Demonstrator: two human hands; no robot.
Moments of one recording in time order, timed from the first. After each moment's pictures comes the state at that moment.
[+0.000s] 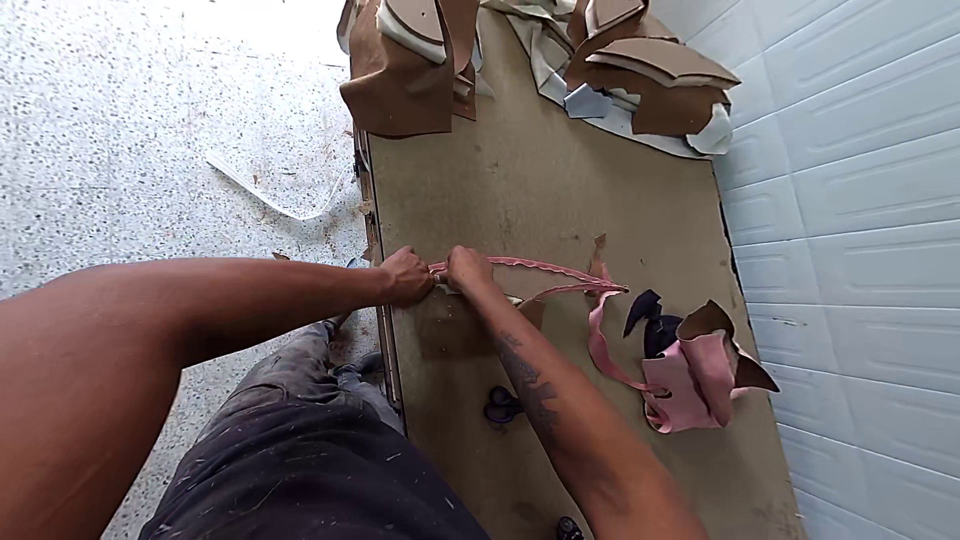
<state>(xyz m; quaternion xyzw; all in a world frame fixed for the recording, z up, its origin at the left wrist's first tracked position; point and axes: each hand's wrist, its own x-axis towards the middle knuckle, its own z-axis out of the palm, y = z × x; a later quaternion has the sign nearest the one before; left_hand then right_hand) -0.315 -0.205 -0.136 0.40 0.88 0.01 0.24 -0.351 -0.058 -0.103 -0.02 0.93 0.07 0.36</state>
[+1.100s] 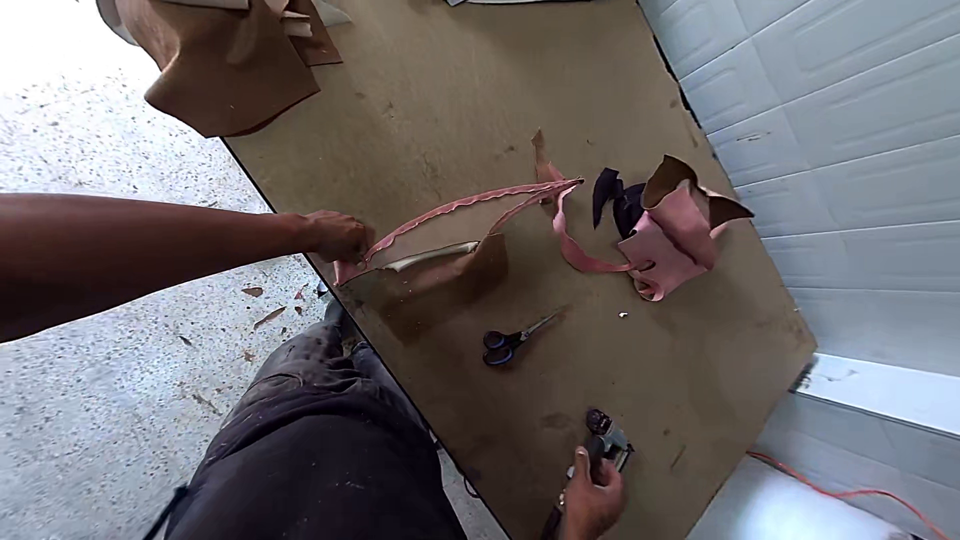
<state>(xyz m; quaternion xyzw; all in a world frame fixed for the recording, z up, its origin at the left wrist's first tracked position) -0.428 -0.189 -0.135 0.49 0.76 -0.02 0.42 0.175 0.146 -0.124 0.61 0.76 -0.16 -0.14</state>
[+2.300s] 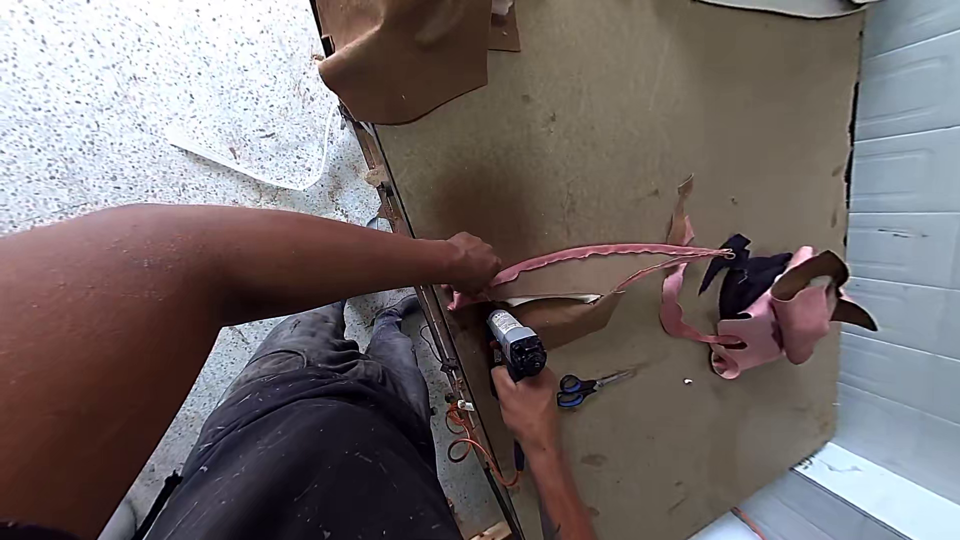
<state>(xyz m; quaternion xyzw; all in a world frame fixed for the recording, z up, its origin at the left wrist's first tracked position) -0.442 -0.212 -0.153 0.51 0.75 0.09 0.41 -0.202 -0.109 -0.078 0.31 0.90 -0.29 0.12</state>
